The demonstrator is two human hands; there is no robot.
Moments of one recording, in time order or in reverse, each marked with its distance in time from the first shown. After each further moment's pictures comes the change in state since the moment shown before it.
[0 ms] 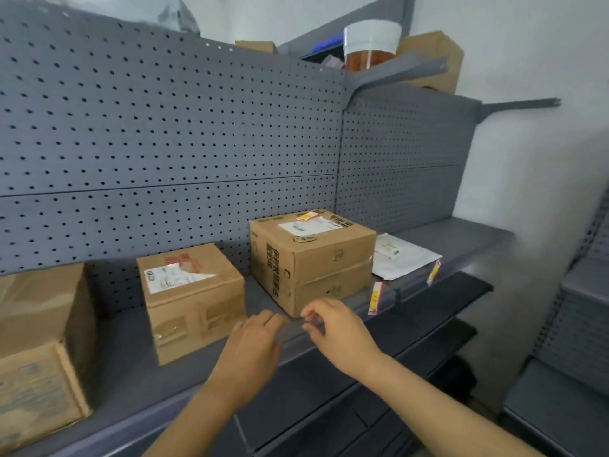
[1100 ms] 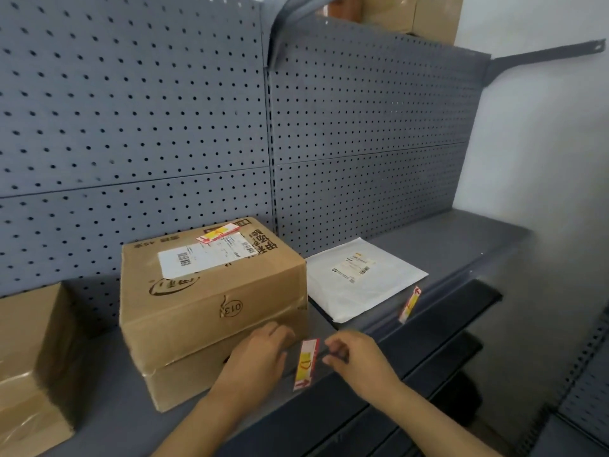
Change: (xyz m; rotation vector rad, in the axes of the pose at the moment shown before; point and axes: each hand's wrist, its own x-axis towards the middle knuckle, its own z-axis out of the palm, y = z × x) left_hand 0.224 0.056 0.193 -0.064 -0.176 -0.076; right_hand 0.065 0.316 -0.030 0.157 -0.119 0.318
